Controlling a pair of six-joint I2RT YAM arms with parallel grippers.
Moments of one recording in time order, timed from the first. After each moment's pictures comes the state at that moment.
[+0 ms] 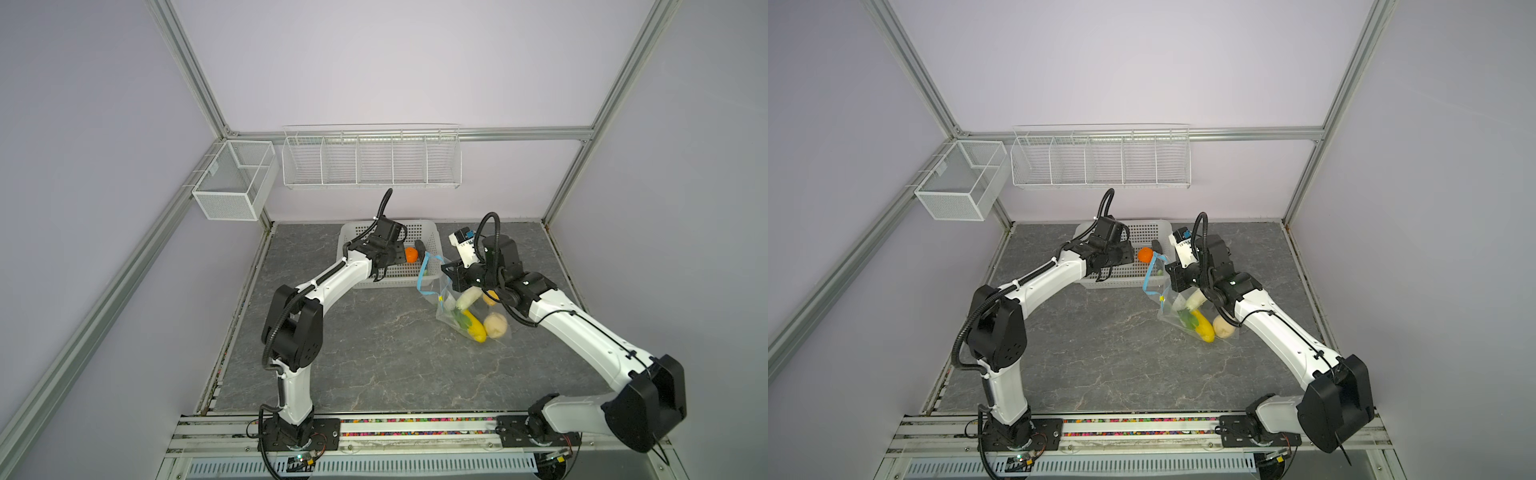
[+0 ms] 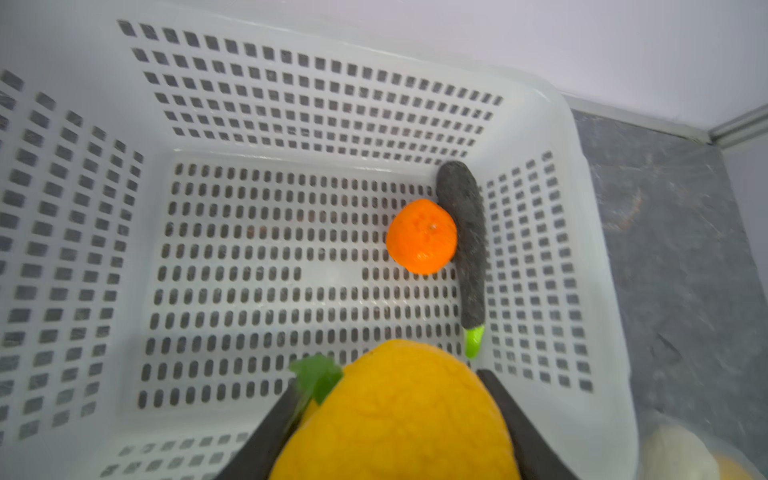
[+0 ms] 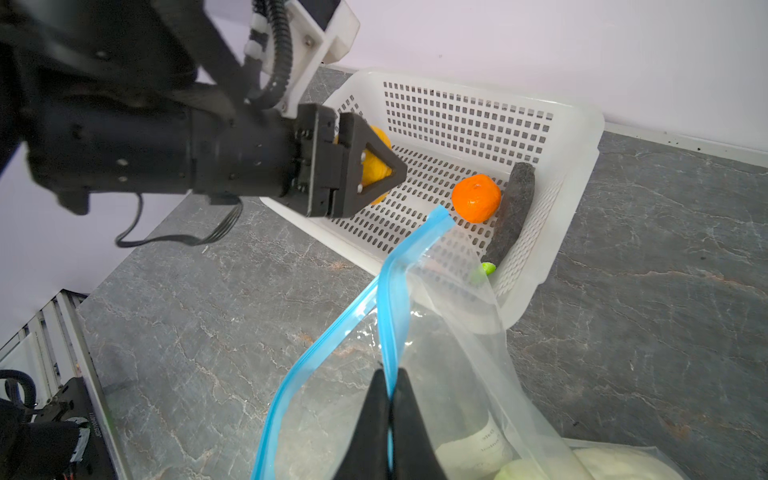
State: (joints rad) left arm -0.60 1.88 1.56 -0.48 -0.10 -0.57; right arm 0.50 1.34 1.12 -0.35 -0.28 0.13
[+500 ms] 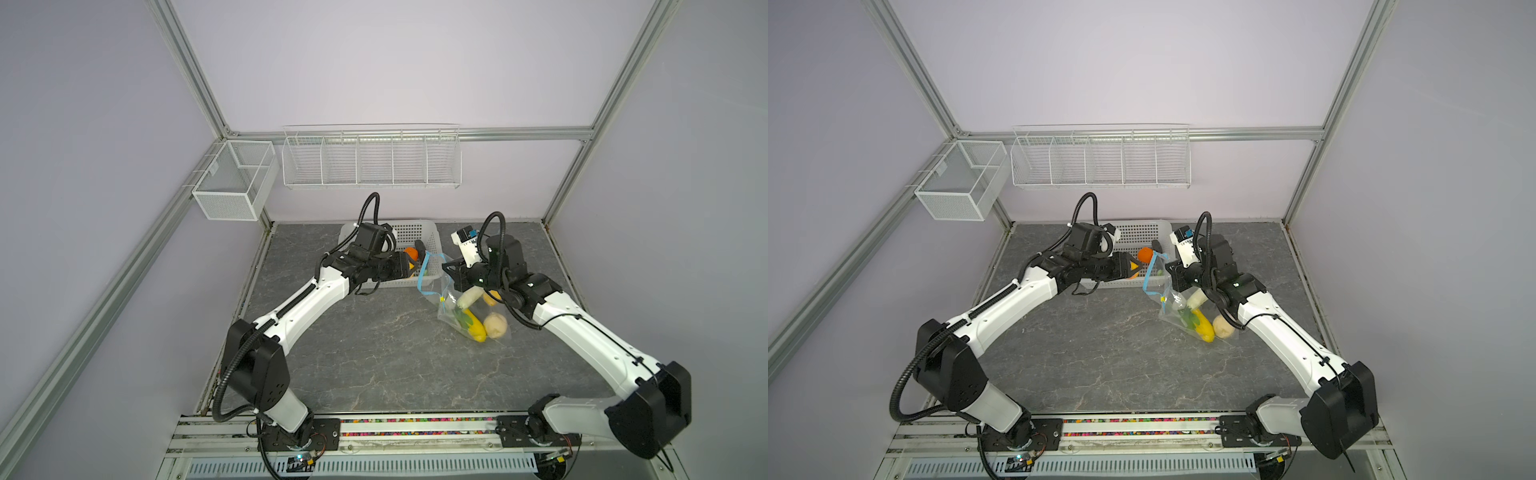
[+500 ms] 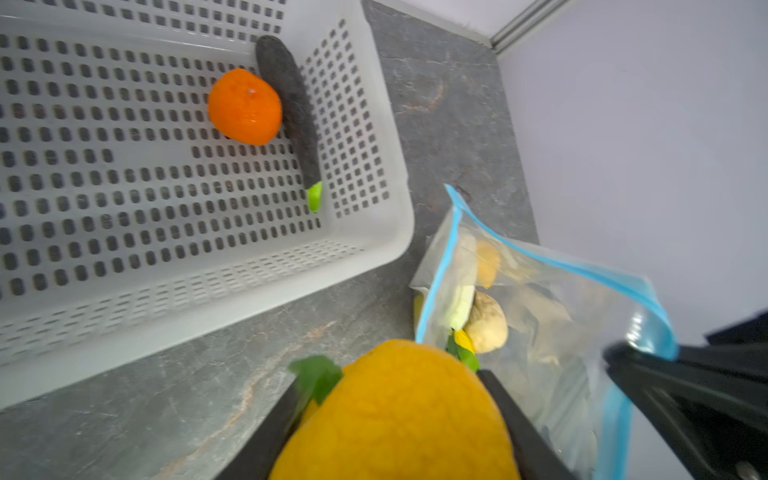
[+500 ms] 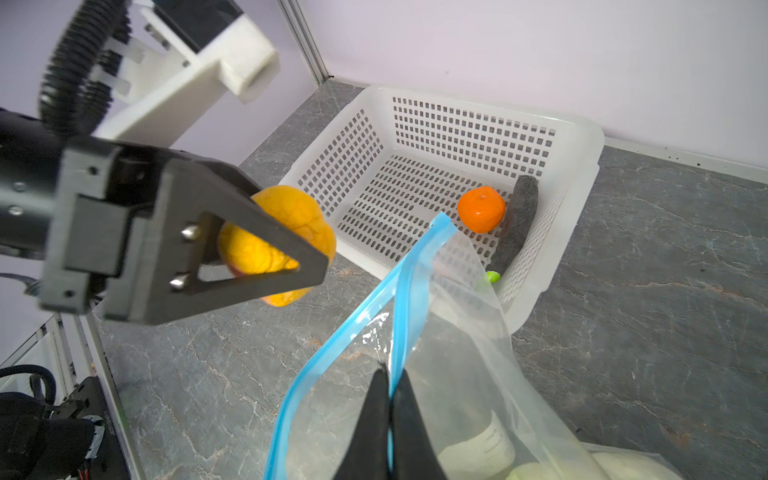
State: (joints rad) left arm -0.61 1.58 1.37 -0.49 0.37 -0.59; right arm 0.50 1.30 1.12 -0.34 -0.29 0.14
